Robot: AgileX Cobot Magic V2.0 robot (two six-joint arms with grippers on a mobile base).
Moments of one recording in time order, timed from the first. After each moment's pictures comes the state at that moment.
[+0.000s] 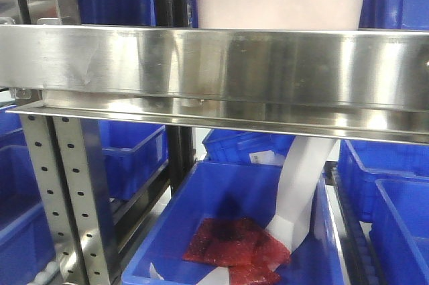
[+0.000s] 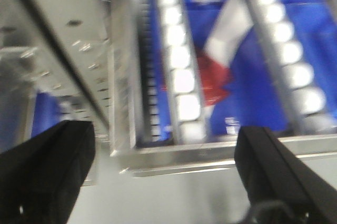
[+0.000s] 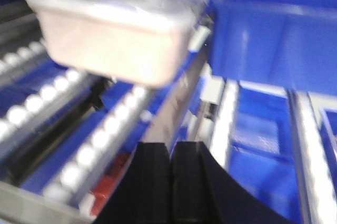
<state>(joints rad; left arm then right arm) -0.20 1.32 -1.46 -0.22 0.98 0.23 -0.15 0.67 -0.92 0.35 0.65 -0.35</state>
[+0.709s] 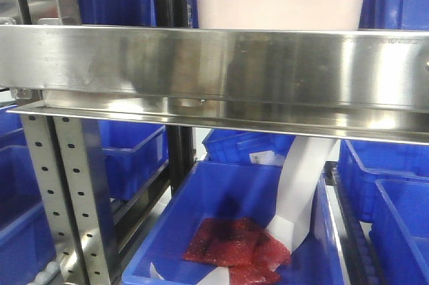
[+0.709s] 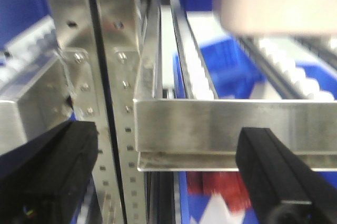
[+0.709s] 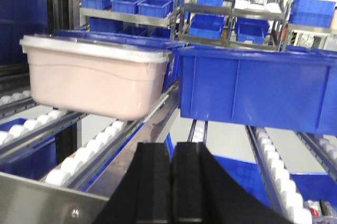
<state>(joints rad) -0.28 0.56 -0.44 -0.20 0.11 0.21 -0.15 0.09 -0.47 0.33 0.40 -0.34</state>
